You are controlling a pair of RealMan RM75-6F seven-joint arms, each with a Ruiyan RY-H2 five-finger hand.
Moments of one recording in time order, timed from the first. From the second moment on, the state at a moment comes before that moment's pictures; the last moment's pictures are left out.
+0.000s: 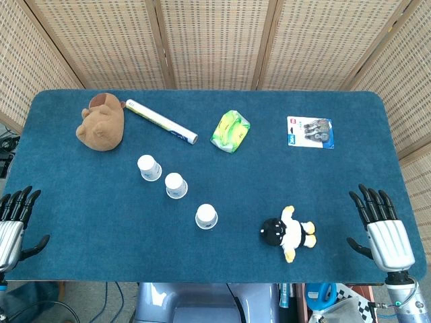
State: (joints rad) left arm -0.06 -1.06 -0.01 -1.78 1.49 1.50 0.19; right arm 0.11 -1.18 0.05 -1.58 -1.63 1.56 -0.11
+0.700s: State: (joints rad) left arm -0.30 -1.03 -0.05 -1.75 1.66 1.21 0.19; right arm 0.11 -1.16 0.06 -1.59 -1.60 1.54 -0.08
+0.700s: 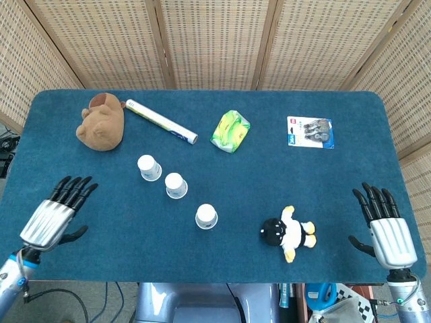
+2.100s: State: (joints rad) left arm -0.87 -1.60 -0.19 -1.39 0.95 0.88 0.65; right arm 0.11 -1.14 0.11 -1.55 -1.51 1.52 0.06
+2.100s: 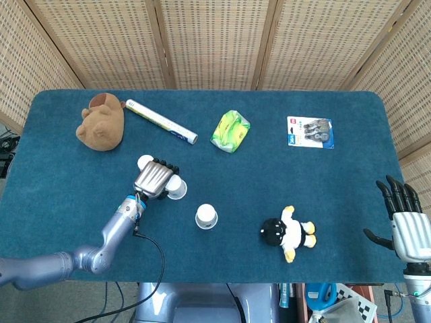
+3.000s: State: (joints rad) left arm -0.81 -1.24 -0.27 -1.71 0.85 1.00 0.56; right arm 0.11 -1.14 0.10 -1.56 -1.53 1.53 0.05
